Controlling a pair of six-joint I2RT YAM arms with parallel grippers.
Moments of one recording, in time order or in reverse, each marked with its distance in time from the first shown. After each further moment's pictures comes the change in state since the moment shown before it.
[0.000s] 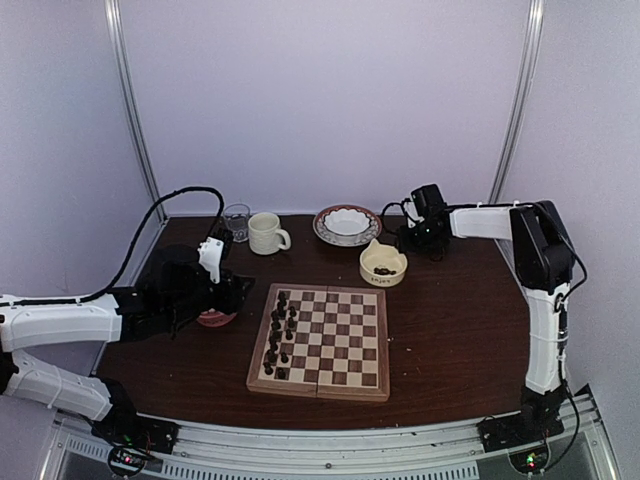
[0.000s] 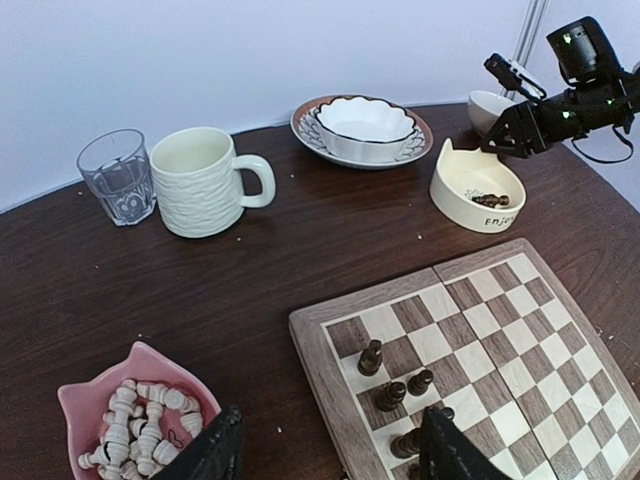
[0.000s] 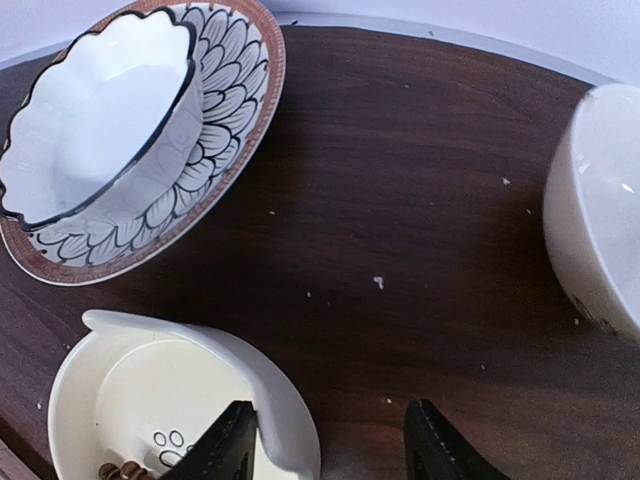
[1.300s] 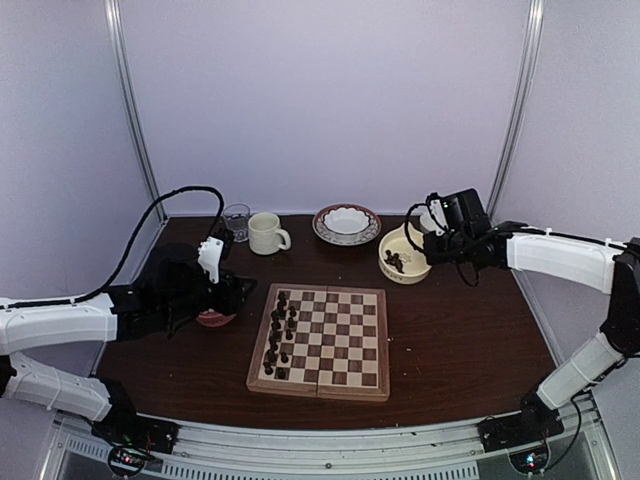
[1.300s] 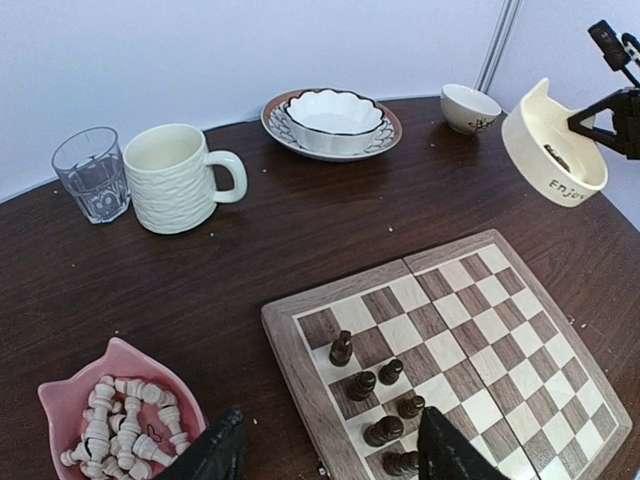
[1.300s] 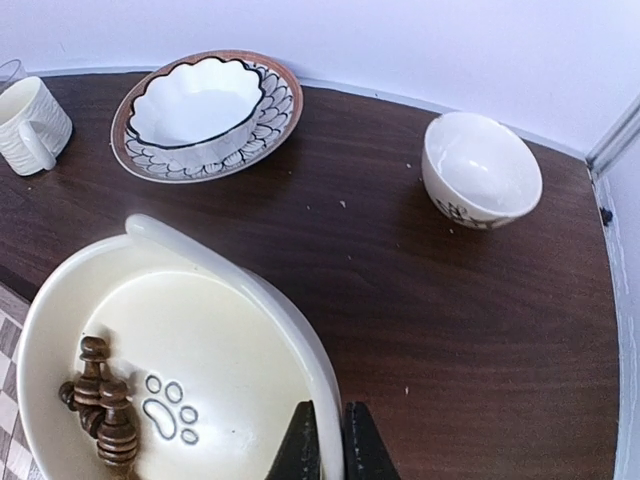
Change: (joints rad) left arm 0.000 -0.028 0.010 -0.048 0.064 -0.023; right arm 0.150 -0.599 -0.471 0.029 0.241 -0.024
